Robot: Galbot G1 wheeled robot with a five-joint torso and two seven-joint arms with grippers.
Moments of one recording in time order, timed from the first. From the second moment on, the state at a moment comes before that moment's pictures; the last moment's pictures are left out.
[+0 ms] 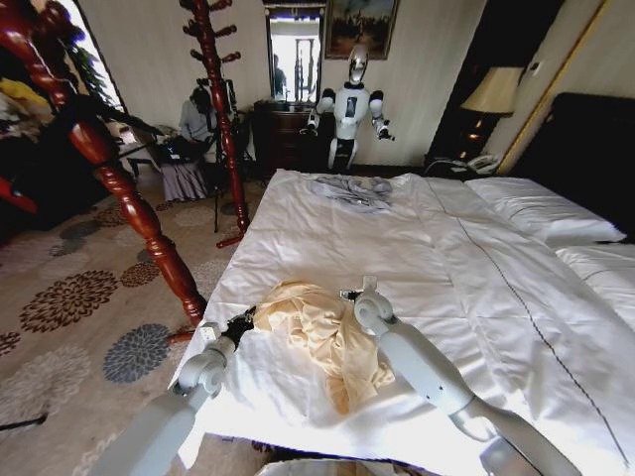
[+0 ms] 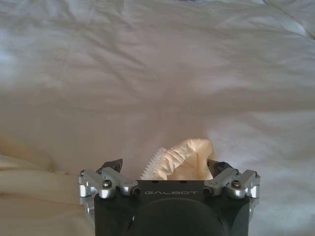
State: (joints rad) left arm 1.17 -0.97 -0.19 -1.80 -0.87 0.18 -0.22; right arm -0.66 1.14 -0.08 1.54 1.05 -0.61 0.87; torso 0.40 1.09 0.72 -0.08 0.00
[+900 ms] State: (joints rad) left arm 1.18 -0.98 -0.19 -1.81 -0.87 0.18 -0.22; right arm -0.65 1.14 -0.07 1.52 1.06 -0.60 0.89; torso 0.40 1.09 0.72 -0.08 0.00
